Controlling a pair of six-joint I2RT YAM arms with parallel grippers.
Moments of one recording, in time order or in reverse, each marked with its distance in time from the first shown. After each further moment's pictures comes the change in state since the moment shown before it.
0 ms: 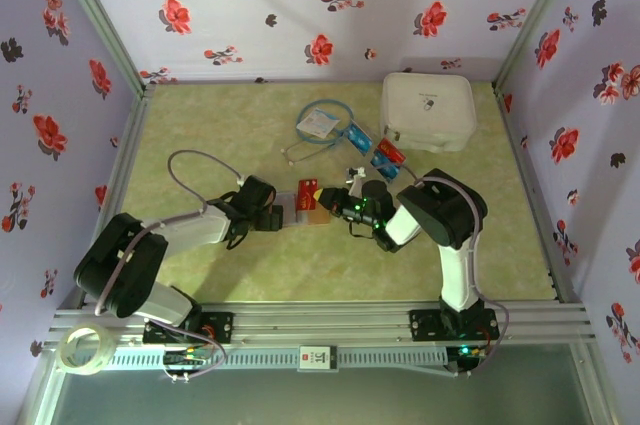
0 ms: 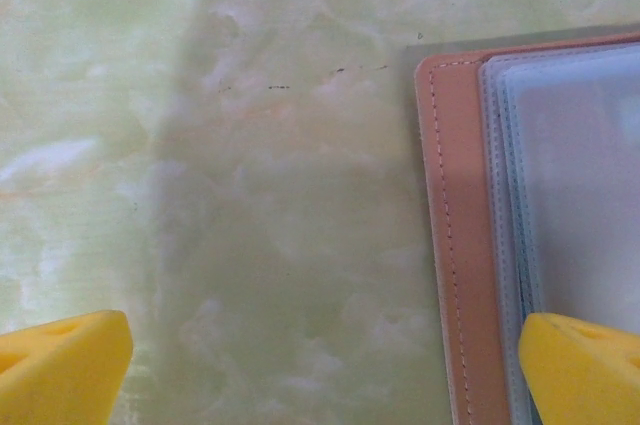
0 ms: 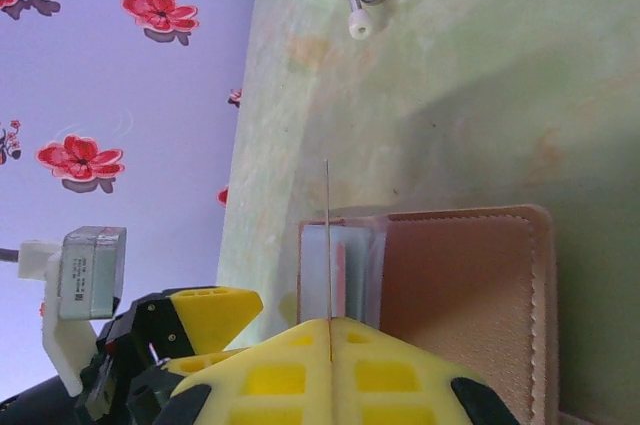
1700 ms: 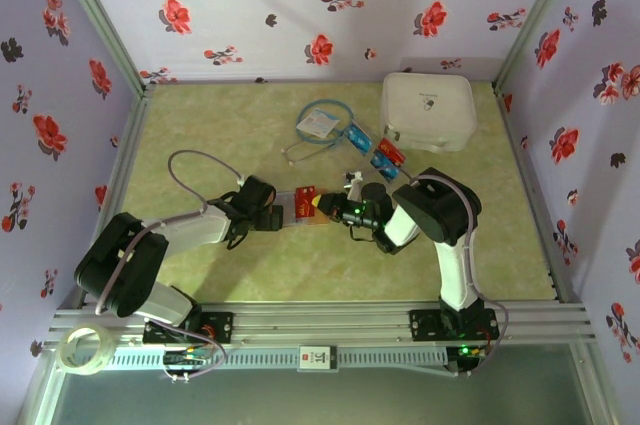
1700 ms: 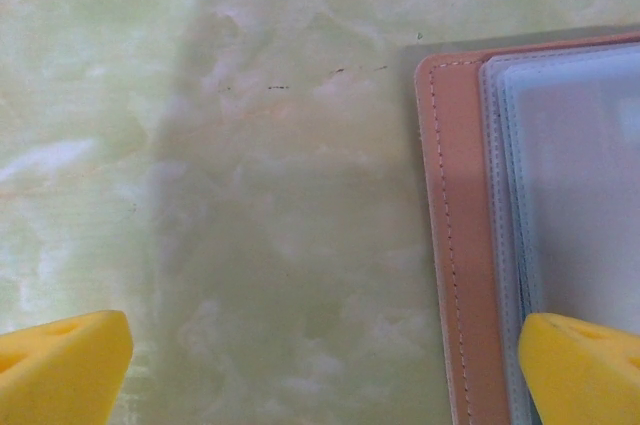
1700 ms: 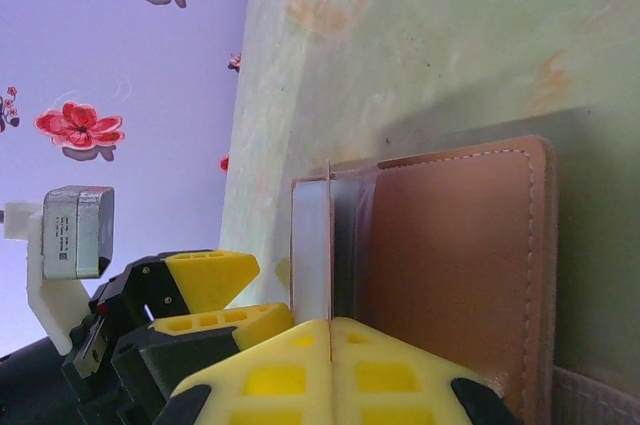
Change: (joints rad) left arm 0.000 0.002 0.000 0.002 0.000 0.000; right arm 0.002 0.033 -0.005 0.026 -0.076 0.004
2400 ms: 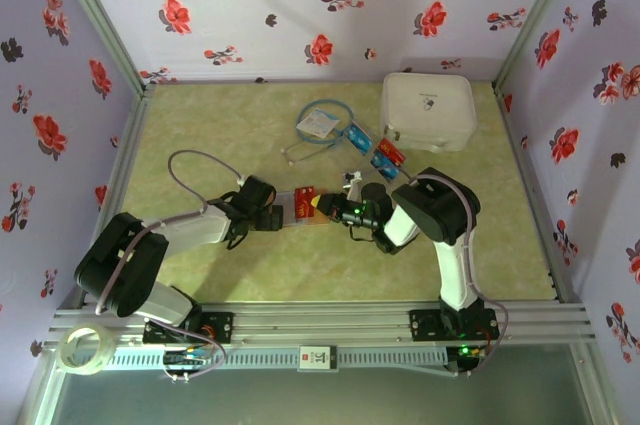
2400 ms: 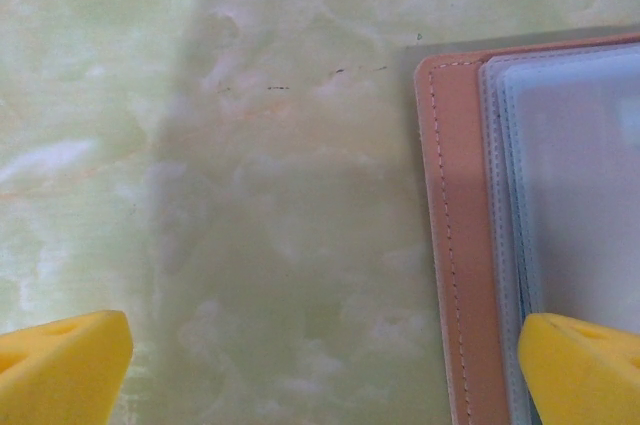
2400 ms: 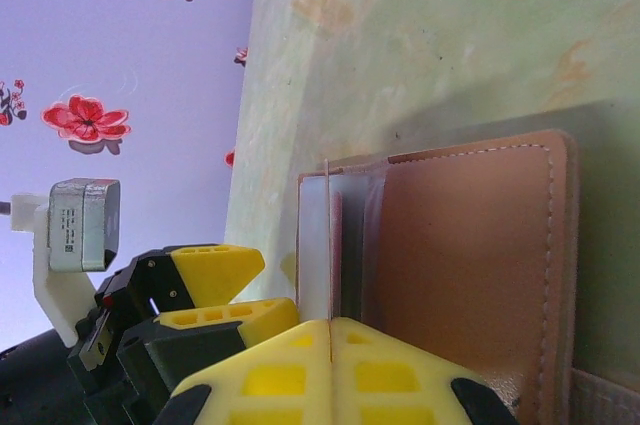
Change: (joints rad) left arm 0.000 0.000 0.000 0.001 0.000 0.000; right arm 0.000 0.011 0.002 0.019 -0.013 0.000
